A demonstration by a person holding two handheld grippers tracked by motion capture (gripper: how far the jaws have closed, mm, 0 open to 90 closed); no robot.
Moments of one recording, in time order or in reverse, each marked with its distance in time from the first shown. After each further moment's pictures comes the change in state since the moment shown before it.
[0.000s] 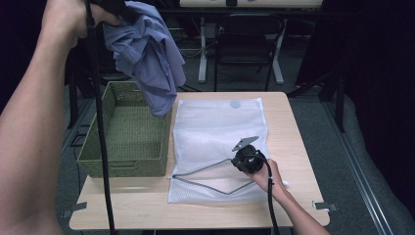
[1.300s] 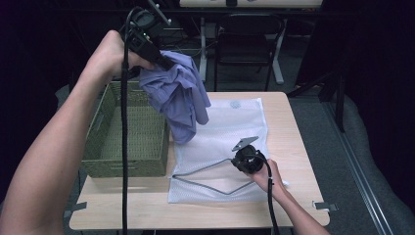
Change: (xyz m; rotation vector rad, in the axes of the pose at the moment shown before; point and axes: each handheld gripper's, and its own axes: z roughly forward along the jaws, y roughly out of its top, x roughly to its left) left arm -0.049 -0.027 0.073 0.093 -0.294 0.130; right arm 0.001 0.000 -0.001 -0.002 -0.005 0.002
